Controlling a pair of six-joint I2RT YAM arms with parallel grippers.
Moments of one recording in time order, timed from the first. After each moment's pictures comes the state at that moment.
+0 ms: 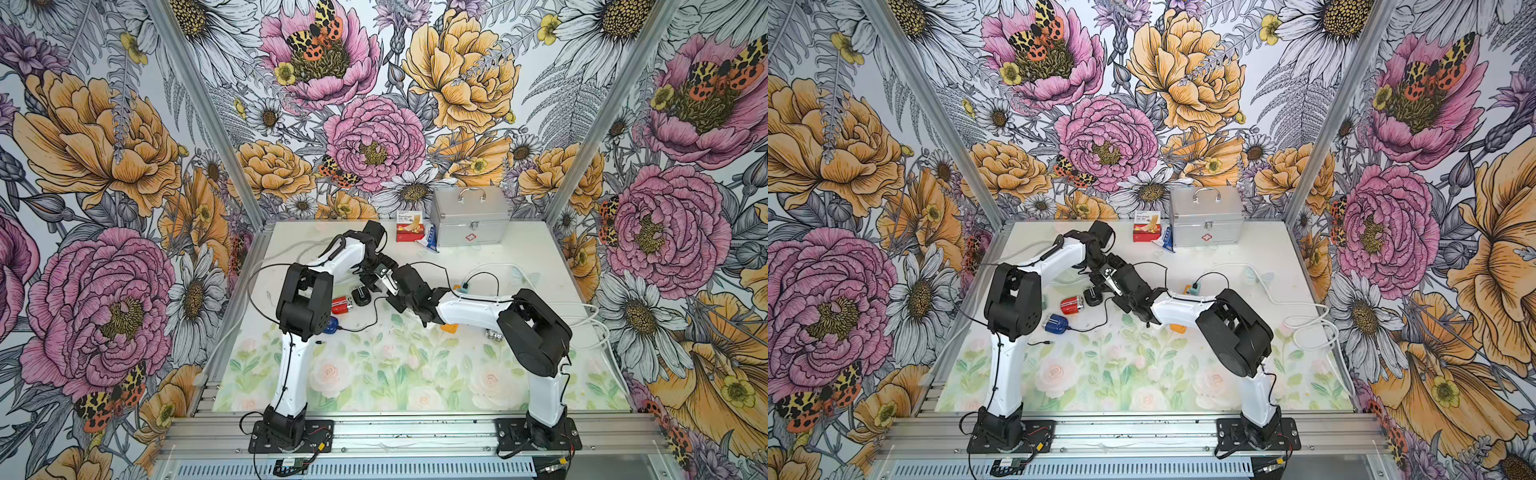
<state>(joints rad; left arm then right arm) -0.40 2.22 1.81 -0.94 0.31 -1.17 0.79 1.96 1.25 0.01 0.22 -0.22</state>
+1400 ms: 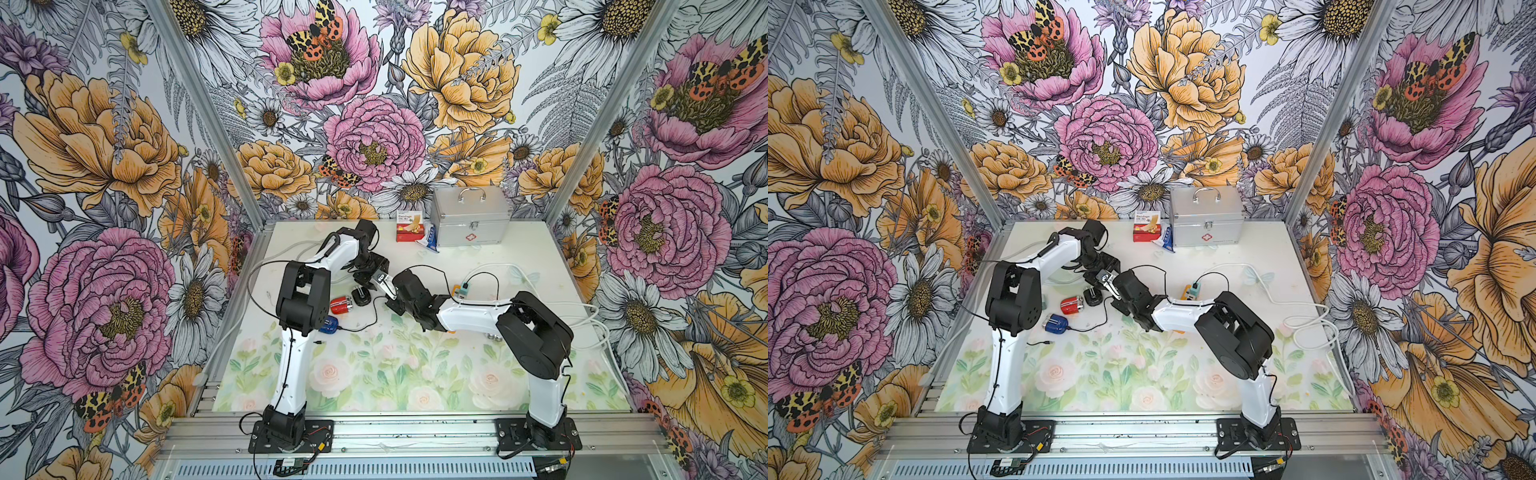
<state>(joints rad) -0.34 2.28 1.89 -1.00 0.32 -1.30 0.82 1.95 1.16 0.16 0.24 -0.32</state>
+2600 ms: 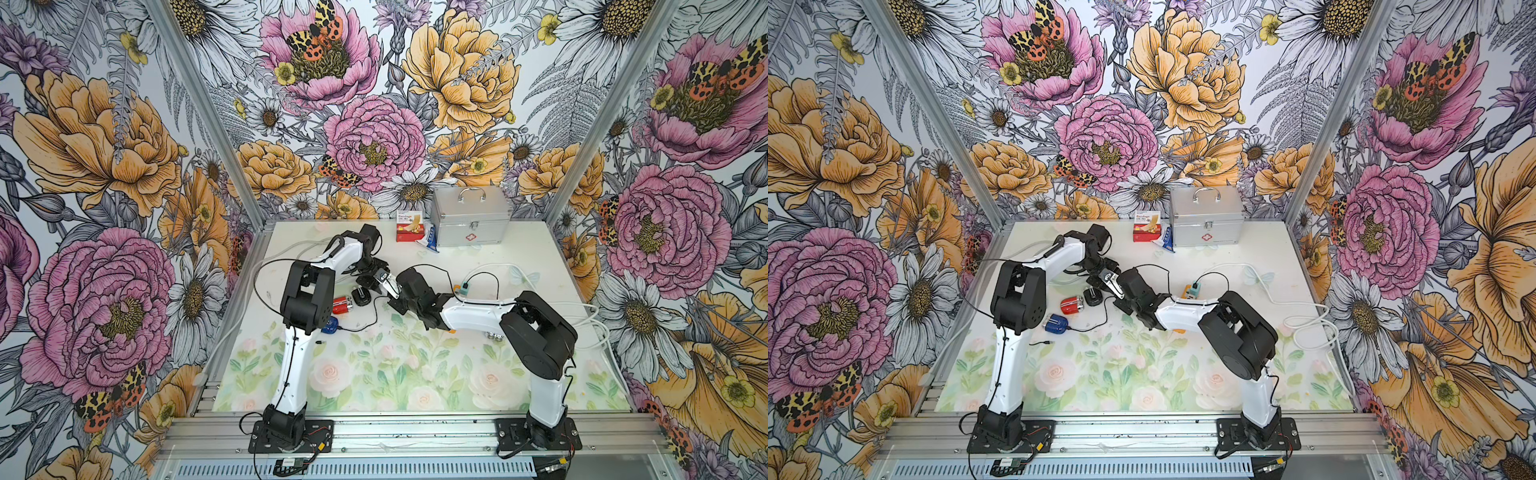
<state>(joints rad) -0.36 2.31 1.88 -1.02 0.36 -1.30 0.80 1.92 1.15 0.16 0.19 -0.32</state>
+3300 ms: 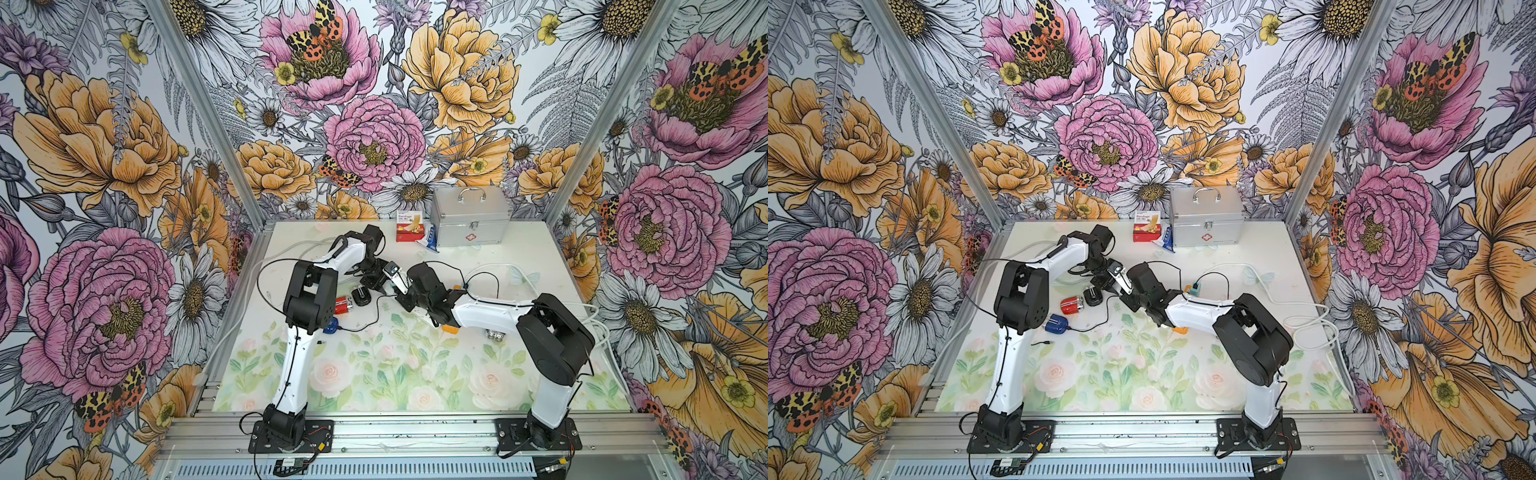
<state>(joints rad) -0.37 2.34 1.91 -1.03 0.40 -1.29 0.78 1.82 1.10 0.14 0.13 -0.30</state>
